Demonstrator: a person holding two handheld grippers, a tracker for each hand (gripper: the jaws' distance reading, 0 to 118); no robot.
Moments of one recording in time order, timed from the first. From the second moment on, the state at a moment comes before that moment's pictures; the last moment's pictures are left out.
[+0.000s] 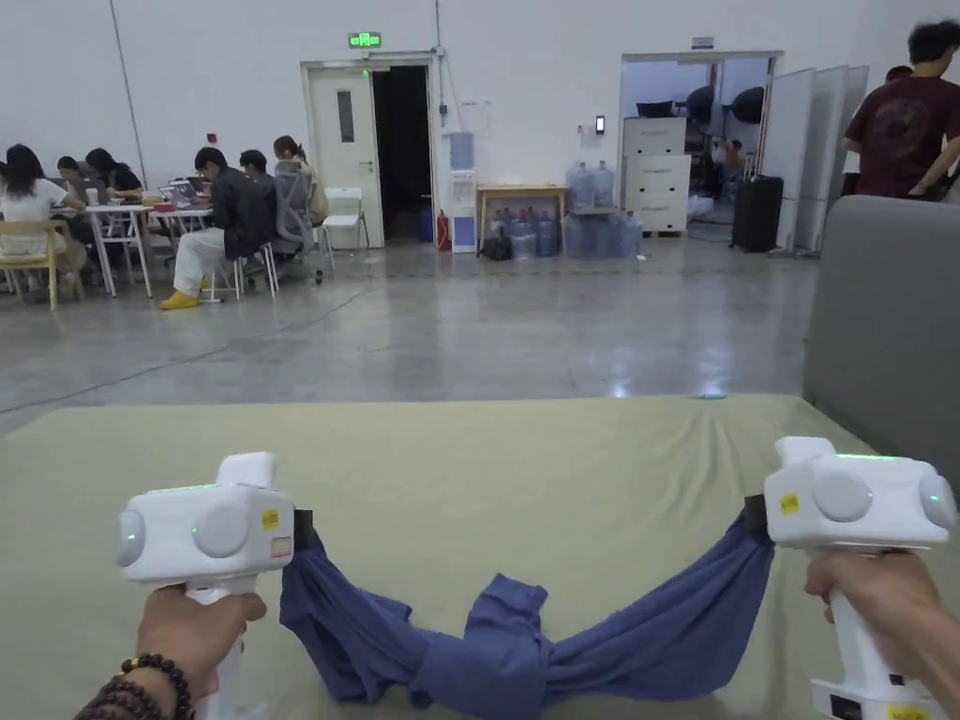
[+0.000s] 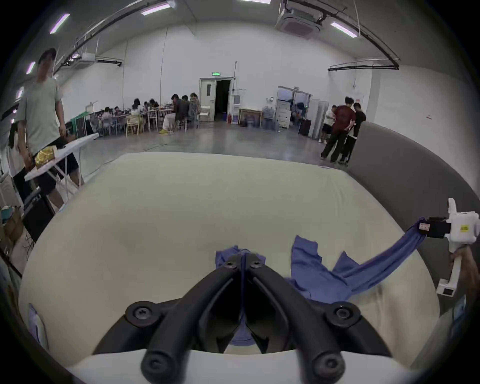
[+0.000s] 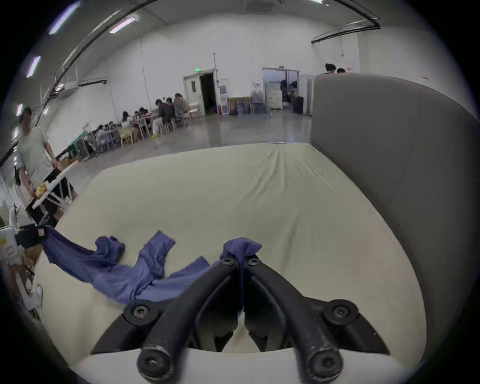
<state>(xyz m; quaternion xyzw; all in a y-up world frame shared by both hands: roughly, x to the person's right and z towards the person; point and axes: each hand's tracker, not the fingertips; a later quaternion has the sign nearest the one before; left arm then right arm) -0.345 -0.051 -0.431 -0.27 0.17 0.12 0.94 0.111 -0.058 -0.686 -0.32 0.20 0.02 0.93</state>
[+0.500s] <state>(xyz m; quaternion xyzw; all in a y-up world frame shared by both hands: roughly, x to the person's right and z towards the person) -0.268 -0.166 -0.162 -0.36 0.11 0.10 0.92 0.267 -0.173 -0.418 -0.41 0.24 0.07 0.88</state>
